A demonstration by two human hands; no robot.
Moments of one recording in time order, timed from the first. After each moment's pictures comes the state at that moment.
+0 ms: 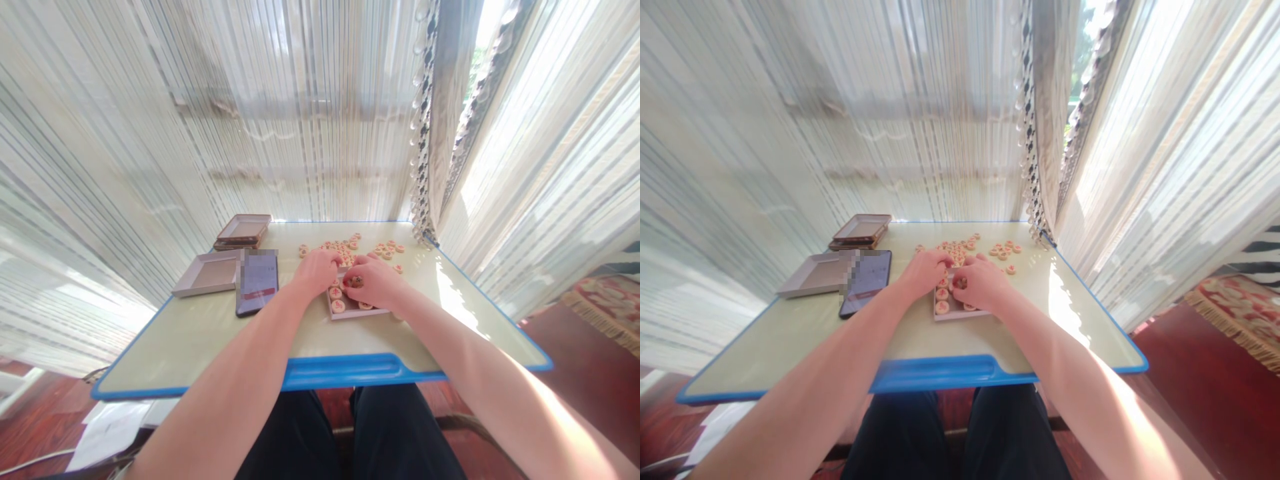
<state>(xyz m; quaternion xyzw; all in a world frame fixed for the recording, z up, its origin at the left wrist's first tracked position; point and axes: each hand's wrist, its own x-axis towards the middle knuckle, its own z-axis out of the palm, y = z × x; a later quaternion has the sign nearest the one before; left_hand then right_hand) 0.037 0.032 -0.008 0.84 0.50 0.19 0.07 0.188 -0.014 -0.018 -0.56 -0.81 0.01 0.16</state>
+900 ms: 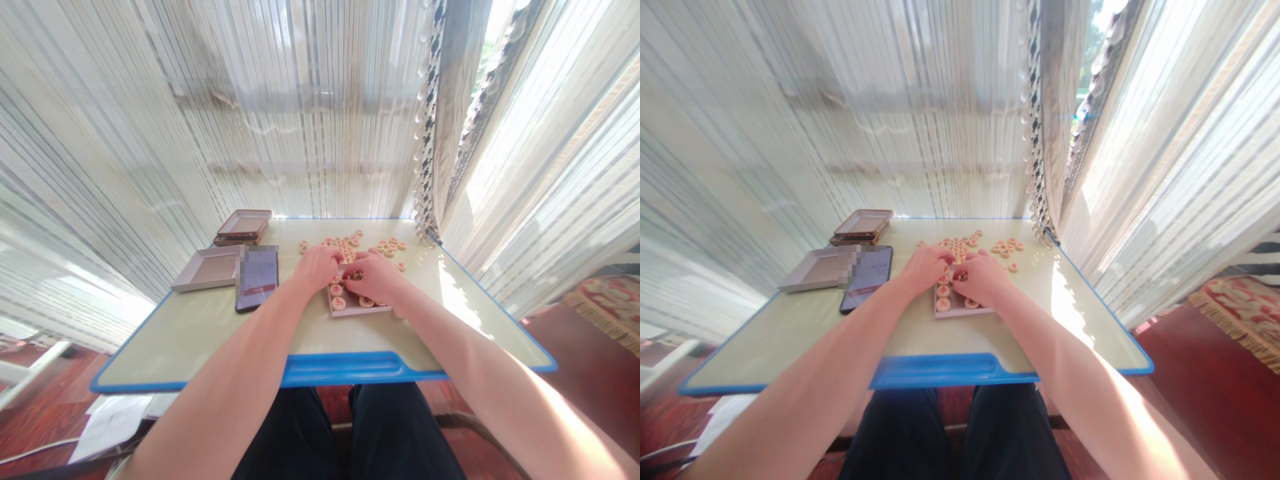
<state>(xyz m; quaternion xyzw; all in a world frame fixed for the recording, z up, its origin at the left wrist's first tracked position) 0.036 0.035 -0.010 0.84 0.49 0.20 0.07 0.186 -0.011 -0.018 -0.58 -0.80 0.02 0.18</state>
